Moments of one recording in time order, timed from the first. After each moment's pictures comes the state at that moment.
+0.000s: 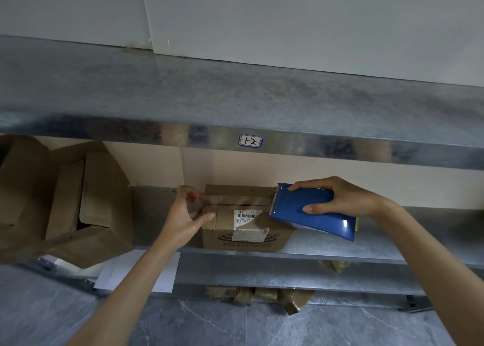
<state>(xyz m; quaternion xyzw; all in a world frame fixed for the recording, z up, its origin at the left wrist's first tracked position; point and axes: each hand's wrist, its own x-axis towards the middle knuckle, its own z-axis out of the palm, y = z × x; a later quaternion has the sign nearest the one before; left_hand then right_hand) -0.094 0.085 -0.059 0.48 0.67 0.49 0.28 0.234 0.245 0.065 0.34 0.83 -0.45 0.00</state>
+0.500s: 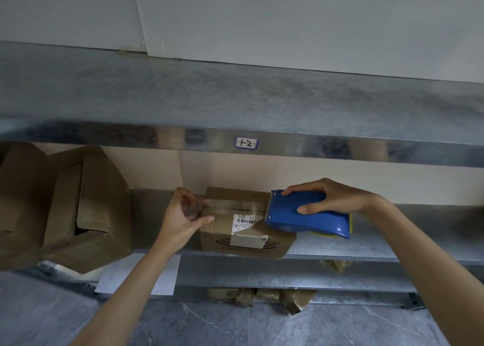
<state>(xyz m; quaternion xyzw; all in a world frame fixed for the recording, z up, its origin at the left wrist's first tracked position) -0.098 0.083 -0.057 0.46 0.67 0.51 0.27 0.225 0.249 0.060 0.33 0.82 -0.46 0.05</state>
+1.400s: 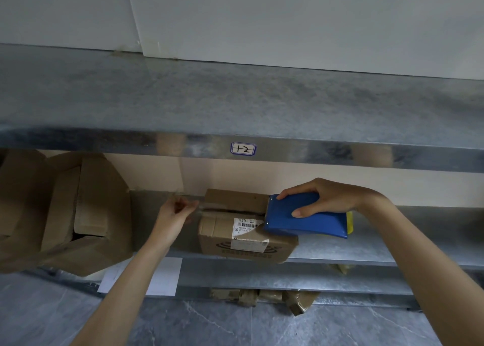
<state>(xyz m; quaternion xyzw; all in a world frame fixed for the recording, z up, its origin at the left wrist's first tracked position) -0.108 0.090 -0.054 0.32 0.70 0.51 0.39 0.210 0.263 0.058 0.31 0.84 -0.42 0.11</state>
